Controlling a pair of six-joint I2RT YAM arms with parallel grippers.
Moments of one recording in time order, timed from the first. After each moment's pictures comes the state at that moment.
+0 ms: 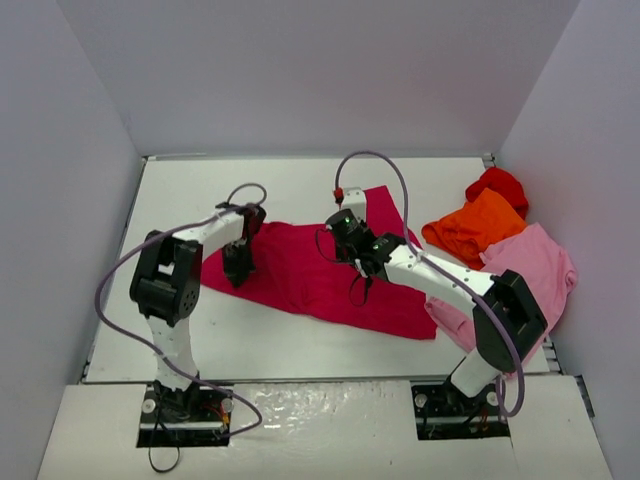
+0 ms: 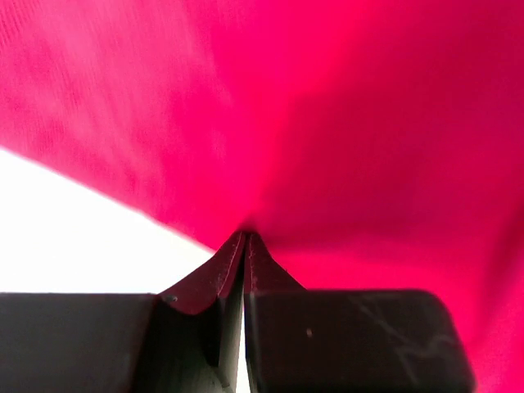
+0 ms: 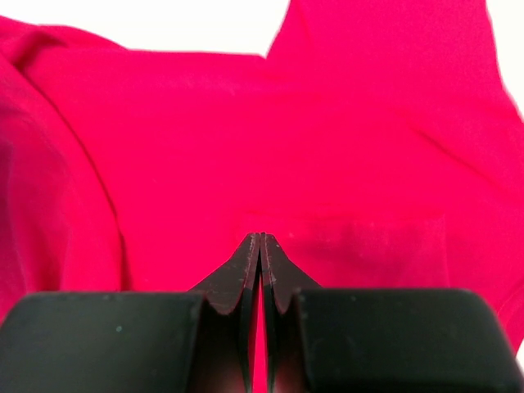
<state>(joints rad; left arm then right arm) -0.34 1.96 1.38 -0.99 -0.23 -0.54 0.77 1.59 1.11 -0.28 0.49 0.43</state>
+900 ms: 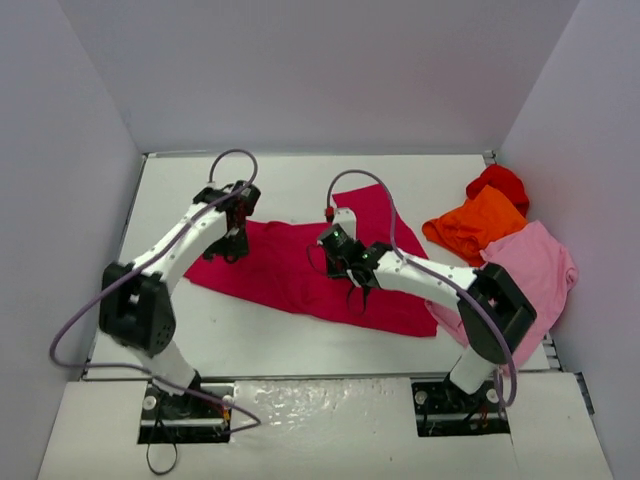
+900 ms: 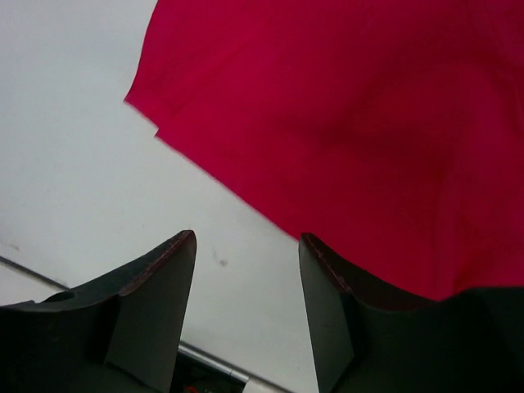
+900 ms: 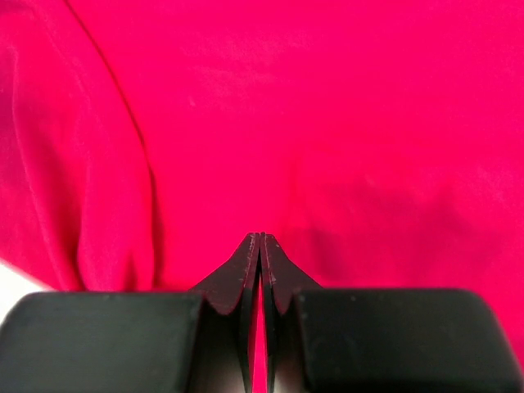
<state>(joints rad) -0.39 1.67 1.41 -1.12 -0.44 -0.58 0.83 1.66 1.05 -0.28 0.33 0.56</state>
